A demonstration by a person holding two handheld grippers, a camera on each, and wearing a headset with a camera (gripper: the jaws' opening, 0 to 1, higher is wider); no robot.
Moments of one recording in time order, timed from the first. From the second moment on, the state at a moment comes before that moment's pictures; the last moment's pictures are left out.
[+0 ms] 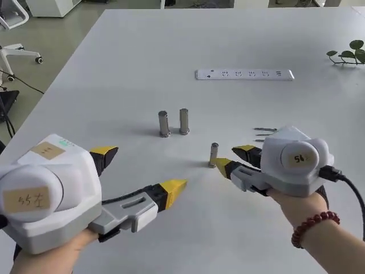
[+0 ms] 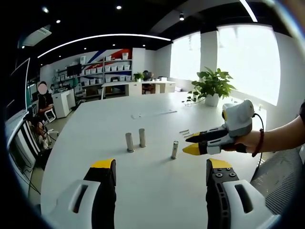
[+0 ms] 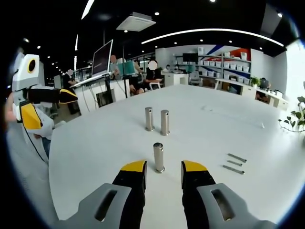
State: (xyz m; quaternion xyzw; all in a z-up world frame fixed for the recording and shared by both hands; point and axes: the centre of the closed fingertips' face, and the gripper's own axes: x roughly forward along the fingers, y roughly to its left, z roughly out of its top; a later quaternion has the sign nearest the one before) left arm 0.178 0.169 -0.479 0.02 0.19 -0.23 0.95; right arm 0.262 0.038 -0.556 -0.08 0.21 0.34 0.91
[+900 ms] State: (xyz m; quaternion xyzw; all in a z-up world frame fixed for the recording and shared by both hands) left arm 0.173 0.163 -0.479 0.04 0.20 -0.23 0.95; right arm 0.297 -0.033 -0.560 -0.18 0.29 0.36 0.87
